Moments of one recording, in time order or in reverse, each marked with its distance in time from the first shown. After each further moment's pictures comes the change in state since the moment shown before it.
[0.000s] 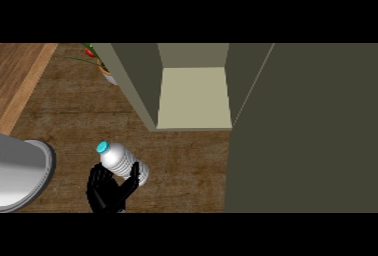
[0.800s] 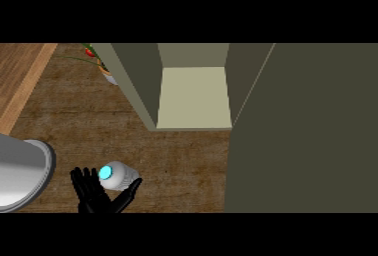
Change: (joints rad) left arm 0.136 0.002 0.012 -0.125 -0.096 0.109 0.084; right arm -0.004 -0.031 0.042 -0.017 0.002 -0.061 0.030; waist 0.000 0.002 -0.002
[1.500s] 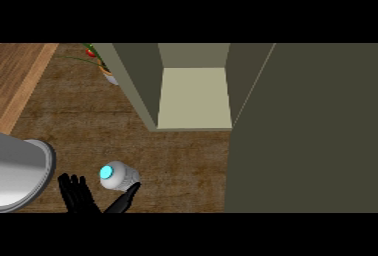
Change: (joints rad) left arm 0.190 -0.004 -0.059 -0.379 -0.241 0.300 0.247; right arm -0.027 -0.003 0.056 -0.002 0.012 -0.042 0.033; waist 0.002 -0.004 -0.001
